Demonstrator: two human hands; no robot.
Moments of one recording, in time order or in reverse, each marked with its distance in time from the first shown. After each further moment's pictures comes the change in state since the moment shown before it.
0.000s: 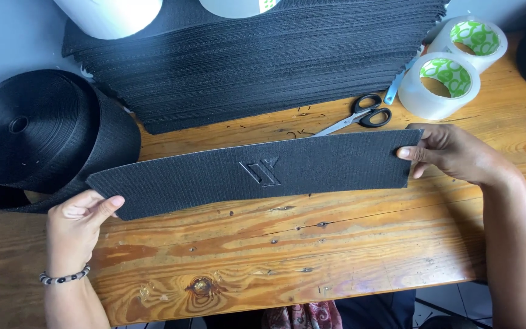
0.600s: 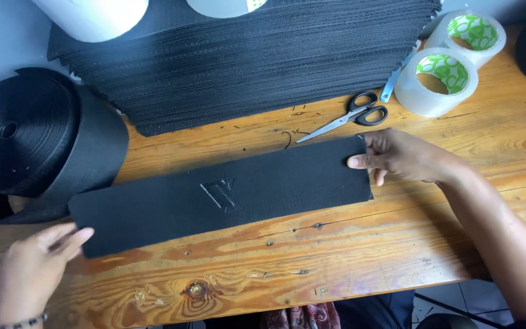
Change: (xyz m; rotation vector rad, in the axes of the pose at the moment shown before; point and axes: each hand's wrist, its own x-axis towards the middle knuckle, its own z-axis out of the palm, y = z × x) left_hand -0.021 -0.003 -0.045 0.641 -0.149 -0.355; right_hand 0.024 -0.046 0.049 0.058 -0.296 0.026
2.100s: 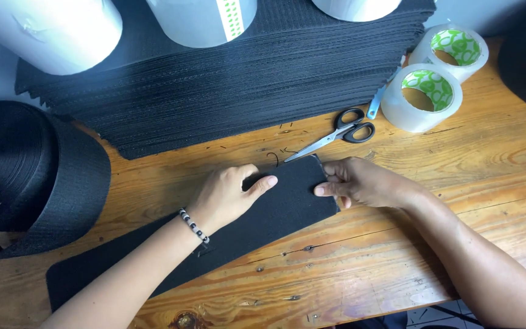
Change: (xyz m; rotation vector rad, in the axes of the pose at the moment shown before) left_hand 0.012 0.297 0.059 -0.420 -0.273 0.883; right_hand 0.017 -0.019 0.028 -0.105 -0.016 0.028
